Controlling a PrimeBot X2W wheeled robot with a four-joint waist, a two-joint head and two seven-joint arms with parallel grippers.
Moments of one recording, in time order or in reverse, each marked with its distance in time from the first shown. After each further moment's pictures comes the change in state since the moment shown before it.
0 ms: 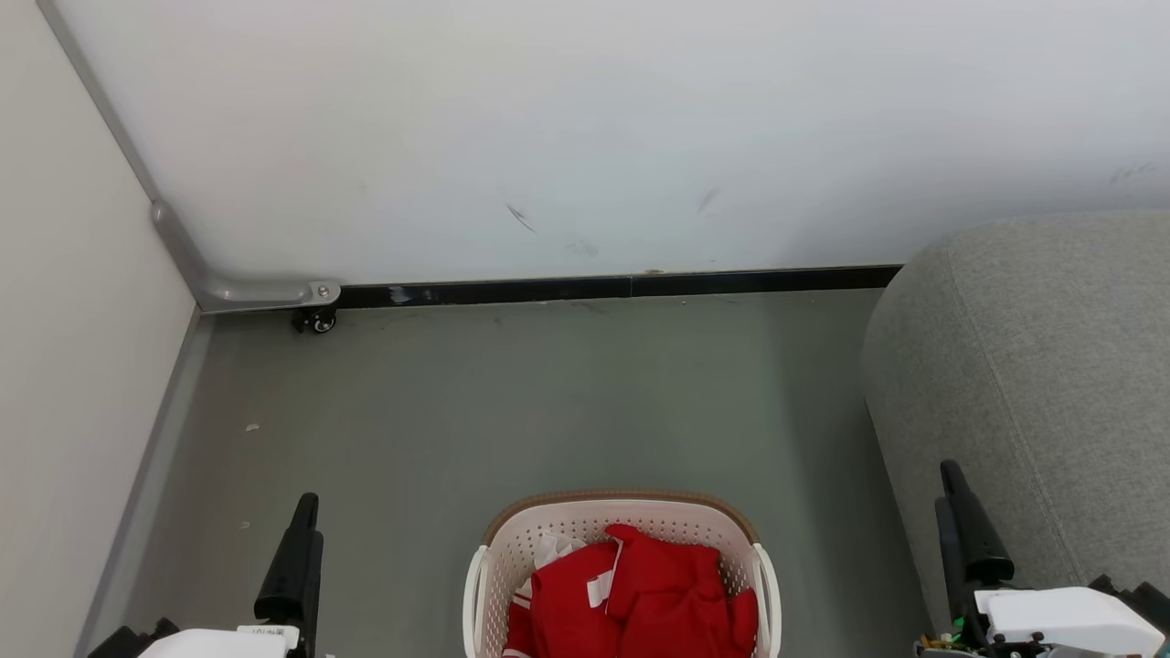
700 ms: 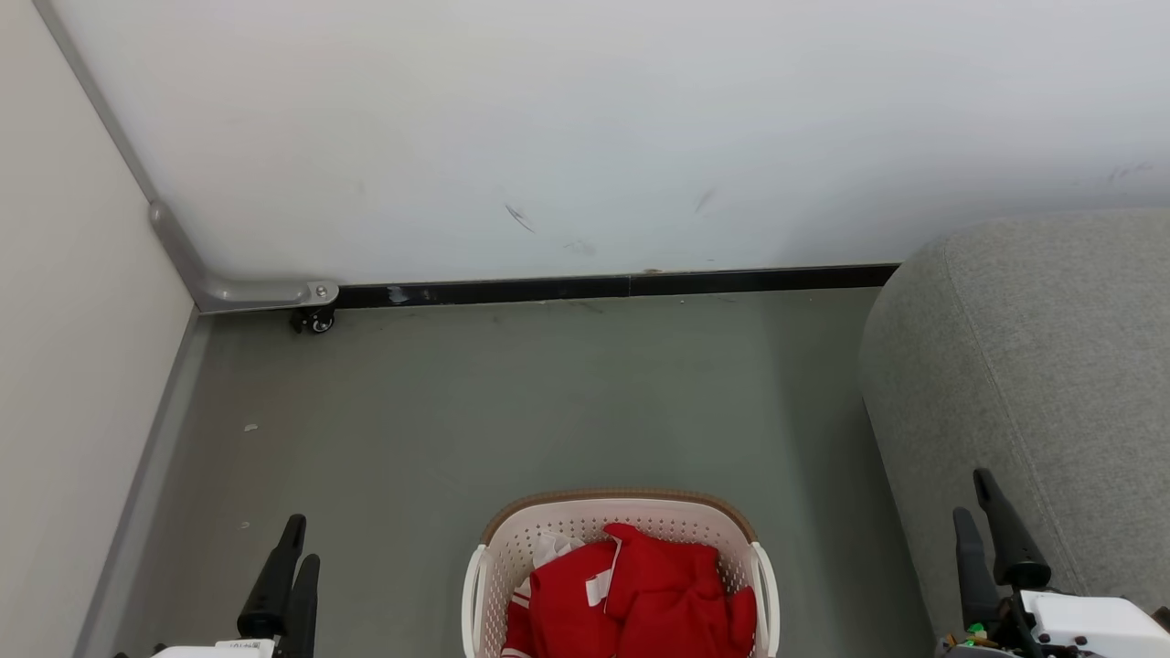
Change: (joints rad) left arm 0.000 -0.002 0.047 0.059 -0.120 0.000 0.068; right arm 0.001 0.010 -0.078 0.024 0.168 0.000 0.072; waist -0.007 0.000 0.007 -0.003
